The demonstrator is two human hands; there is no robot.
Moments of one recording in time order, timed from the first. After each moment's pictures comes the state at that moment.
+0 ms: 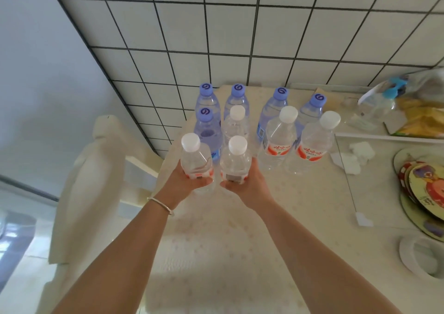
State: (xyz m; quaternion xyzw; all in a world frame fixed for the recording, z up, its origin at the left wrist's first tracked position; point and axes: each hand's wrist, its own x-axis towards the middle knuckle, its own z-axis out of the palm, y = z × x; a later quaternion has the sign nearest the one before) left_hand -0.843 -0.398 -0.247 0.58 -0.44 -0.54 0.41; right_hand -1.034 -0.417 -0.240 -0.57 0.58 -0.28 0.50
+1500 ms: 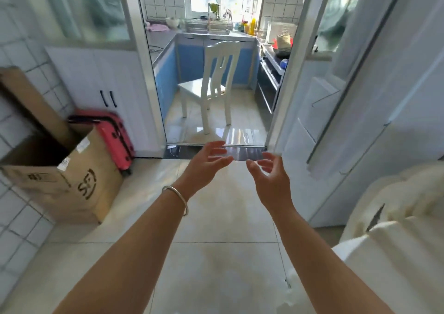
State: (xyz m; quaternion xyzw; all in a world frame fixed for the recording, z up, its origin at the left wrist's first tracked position) left_hand -0.886 0.331 -0.091 0.78 -0.06 -0.03 0.62; right_hand -0.929 0.173 -0.082 -0.83 0.08 -0.10 0.55
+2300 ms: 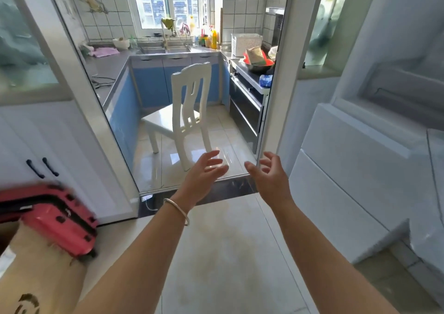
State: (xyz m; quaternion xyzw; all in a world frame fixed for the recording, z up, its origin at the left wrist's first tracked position) left_hand -0.474 0.379 -0.090 0.78 -0.13 -0.09 0.61; right_hand -0.520 0.218 -0.089 -0.81 0.15 -0.15 0.55
